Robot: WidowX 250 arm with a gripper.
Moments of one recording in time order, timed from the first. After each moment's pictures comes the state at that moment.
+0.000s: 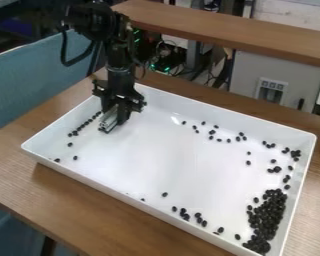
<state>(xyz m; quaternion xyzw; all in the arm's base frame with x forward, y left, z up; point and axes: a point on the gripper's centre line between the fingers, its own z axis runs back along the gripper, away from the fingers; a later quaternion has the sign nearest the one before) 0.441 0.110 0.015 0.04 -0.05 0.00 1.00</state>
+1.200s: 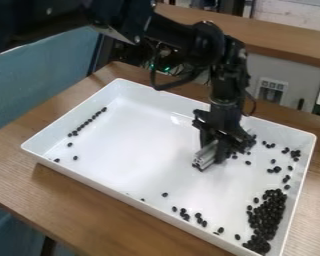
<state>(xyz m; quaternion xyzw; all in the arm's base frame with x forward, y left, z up) 0.422 -0.092 0.011 -0.03 -0.04 -0.17 0.98</state>
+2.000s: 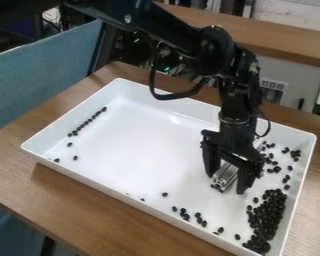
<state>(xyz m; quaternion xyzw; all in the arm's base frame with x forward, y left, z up) 0.392 -0.097 0.016 -0.04 -0.02 -0.14 0.99</state>
